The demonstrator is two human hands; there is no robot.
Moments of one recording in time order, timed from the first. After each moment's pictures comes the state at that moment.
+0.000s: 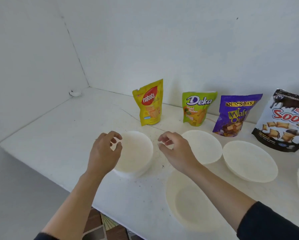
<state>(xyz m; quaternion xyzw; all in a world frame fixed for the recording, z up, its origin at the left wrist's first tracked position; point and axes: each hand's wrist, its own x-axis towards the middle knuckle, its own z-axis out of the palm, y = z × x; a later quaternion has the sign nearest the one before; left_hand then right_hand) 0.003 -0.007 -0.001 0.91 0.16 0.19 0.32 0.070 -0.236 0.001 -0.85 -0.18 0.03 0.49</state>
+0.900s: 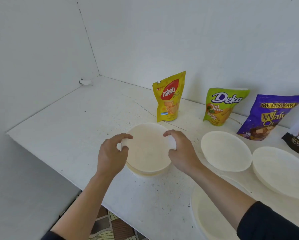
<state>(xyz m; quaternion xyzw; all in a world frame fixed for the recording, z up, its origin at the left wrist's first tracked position) 0.010 0.033 -0.024 0.86 0.23 0.17 0.43 0.095 -0.170 -0.025 -0.87 -0.17 0.09 0.45</state>
